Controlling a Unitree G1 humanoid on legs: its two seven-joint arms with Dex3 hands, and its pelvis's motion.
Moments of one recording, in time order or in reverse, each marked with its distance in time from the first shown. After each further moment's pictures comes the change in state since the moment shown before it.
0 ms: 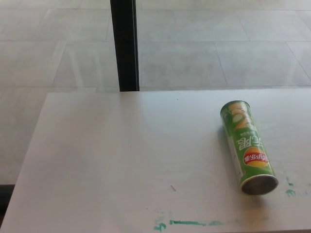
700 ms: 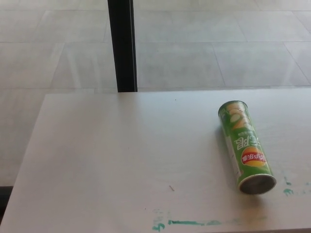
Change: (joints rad) left_arm 0.027 0.000 0.007 0.001 -0.003 0.000 0.001; right_arm -0.058 0.134 -0.394 0.476 0.241 -0.077 -0.098
